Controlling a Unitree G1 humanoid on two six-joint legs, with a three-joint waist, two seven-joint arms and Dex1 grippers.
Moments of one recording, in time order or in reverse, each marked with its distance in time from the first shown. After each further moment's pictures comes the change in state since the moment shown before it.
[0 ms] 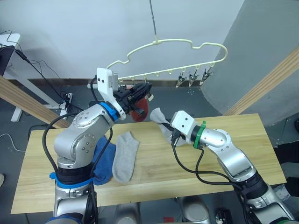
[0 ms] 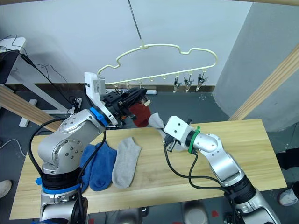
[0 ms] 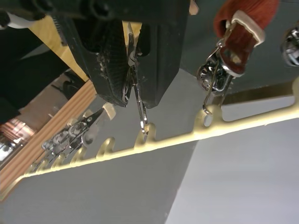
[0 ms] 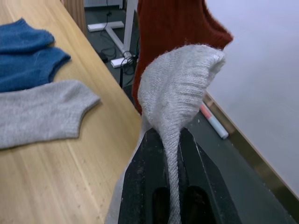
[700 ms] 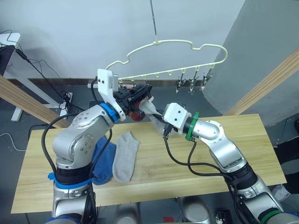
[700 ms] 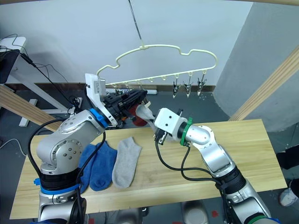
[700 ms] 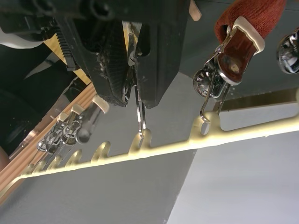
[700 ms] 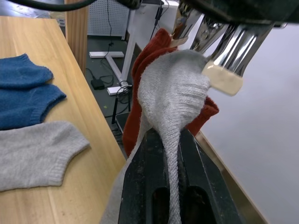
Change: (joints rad) left arm 0.009 0.014 0.000 -0.003 -0.016 0.013 0.014; right arm -0.103 0.071 0.002 0.072 -0.045 -0.113 0.012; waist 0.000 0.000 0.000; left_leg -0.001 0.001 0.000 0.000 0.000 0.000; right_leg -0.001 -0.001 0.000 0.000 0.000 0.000
